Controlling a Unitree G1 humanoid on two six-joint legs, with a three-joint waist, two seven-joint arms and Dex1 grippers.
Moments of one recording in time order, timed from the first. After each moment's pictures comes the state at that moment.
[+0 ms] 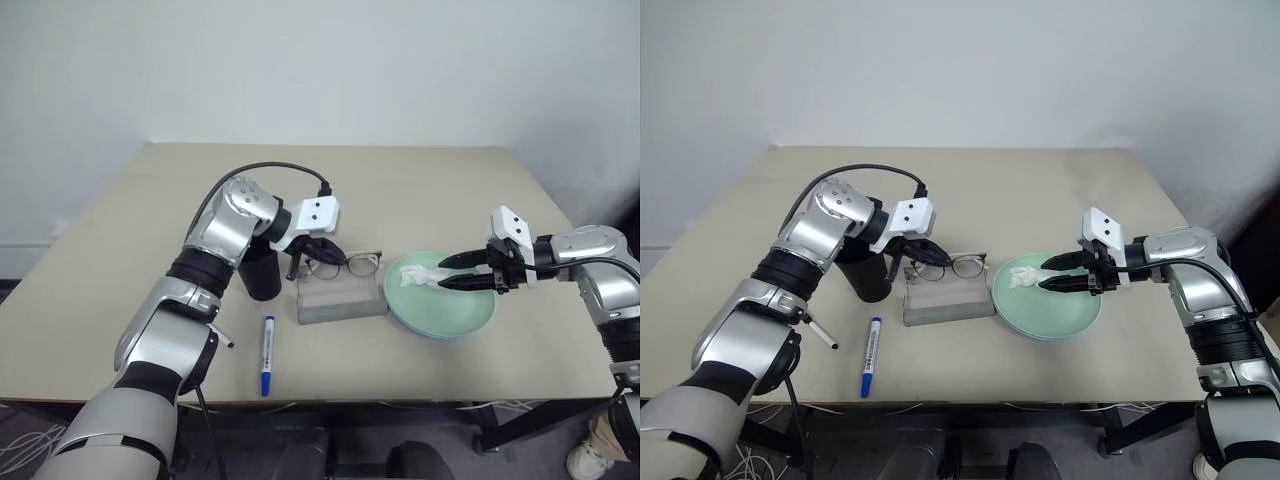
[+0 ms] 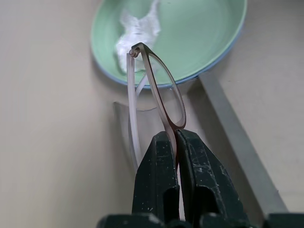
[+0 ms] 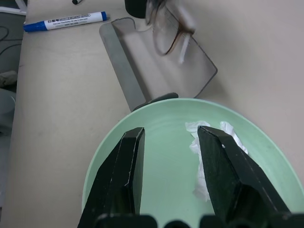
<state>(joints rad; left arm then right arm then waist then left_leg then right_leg) -1.02 0.46 -0.41 0.68 0.06 0.03 -1.47 -0.62 -0.80 0.14 0.25 0.27 0.33 1.41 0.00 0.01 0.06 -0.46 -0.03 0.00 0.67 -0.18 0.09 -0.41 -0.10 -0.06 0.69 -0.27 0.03</state>
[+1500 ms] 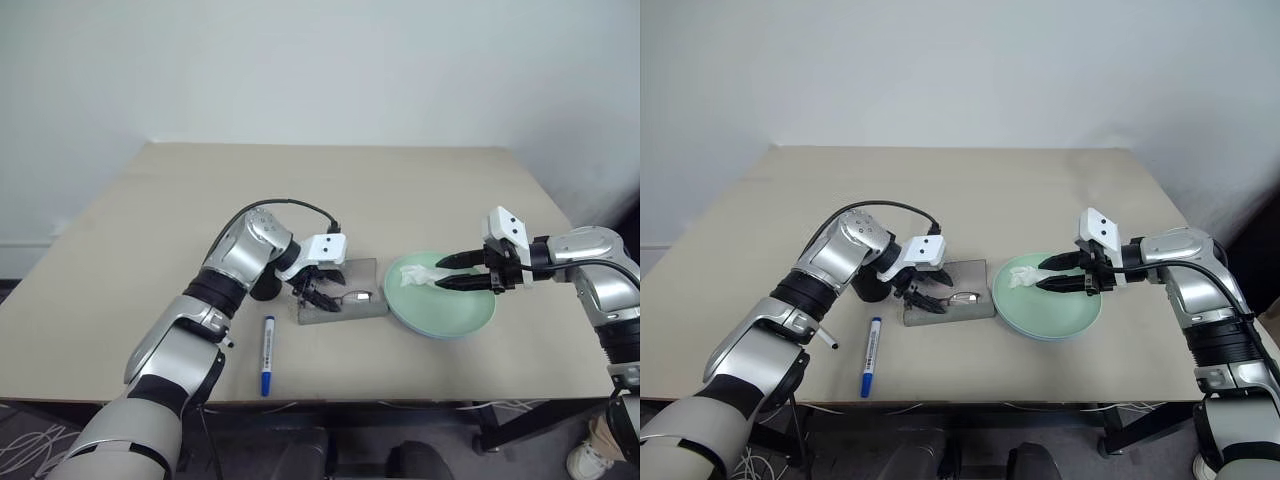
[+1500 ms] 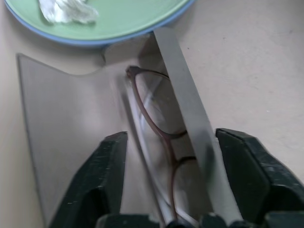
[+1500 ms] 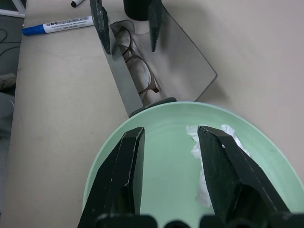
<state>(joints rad) -0.95 0.43 -0.46 0.64 0.12 0.13 -1.49 -0.61 -0.79 0.14 0.22 0.28 0.35 1.39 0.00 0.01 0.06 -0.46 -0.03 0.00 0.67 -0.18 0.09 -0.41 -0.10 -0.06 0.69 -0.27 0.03</state>
